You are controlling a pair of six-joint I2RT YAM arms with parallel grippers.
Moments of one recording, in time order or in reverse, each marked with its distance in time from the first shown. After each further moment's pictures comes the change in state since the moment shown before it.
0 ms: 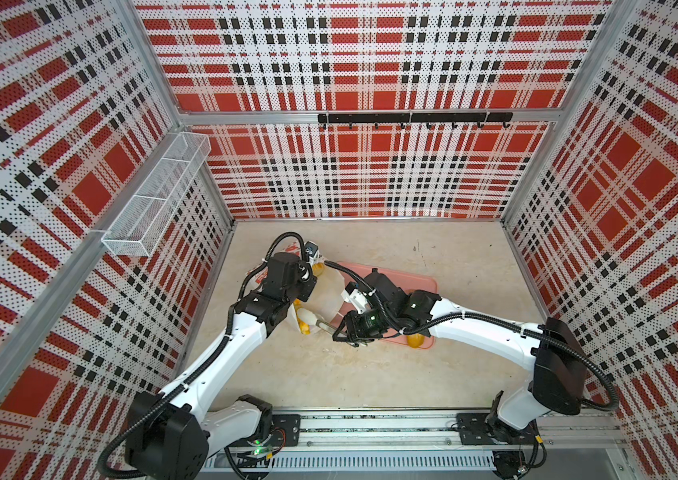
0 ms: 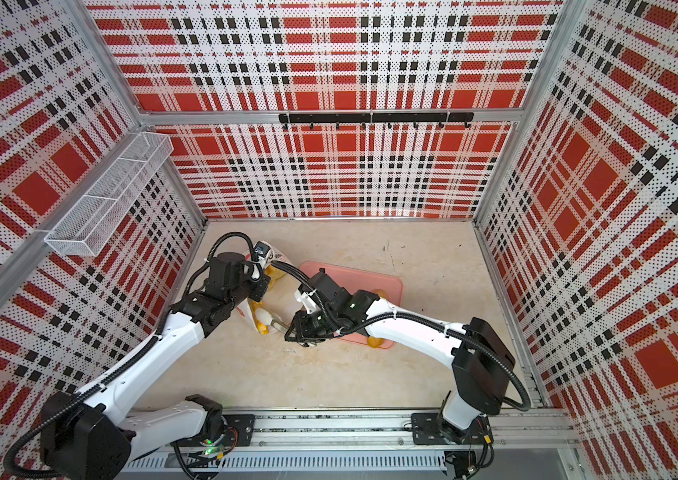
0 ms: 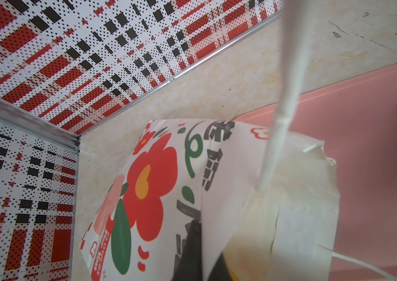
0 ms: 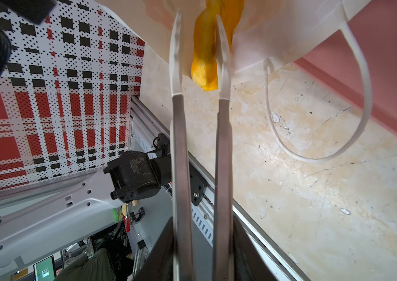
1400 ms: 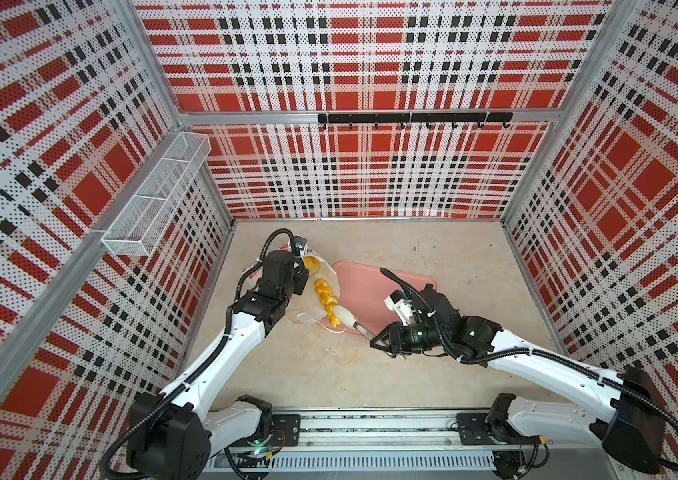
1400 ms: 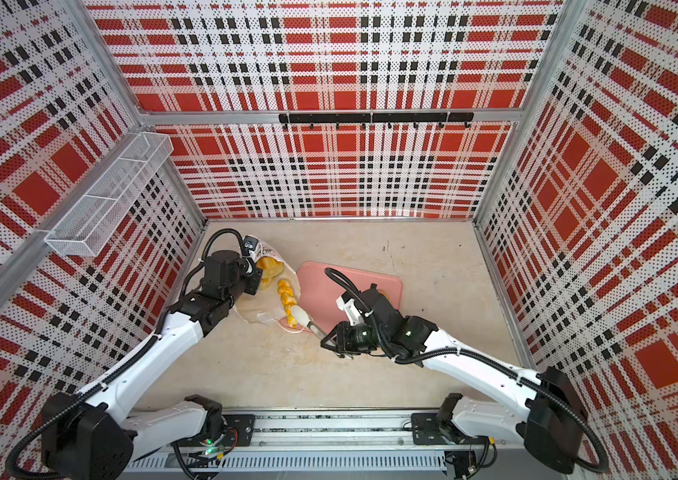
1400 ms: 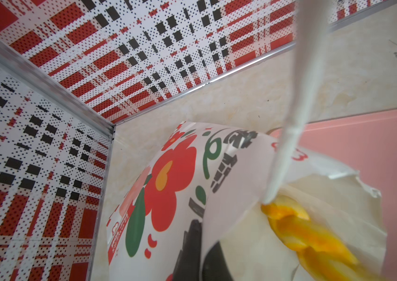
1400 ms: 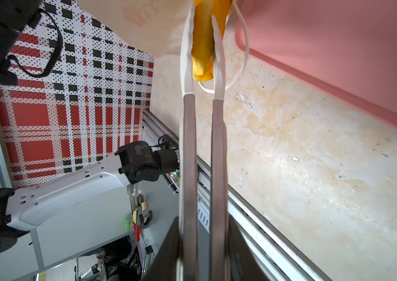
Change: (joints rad) left arm 0.055 0.002 -0.017 0.087 -0.131 -0.053; right arm -0.103 -0.492 -0.466 0.134 0.005 0.097
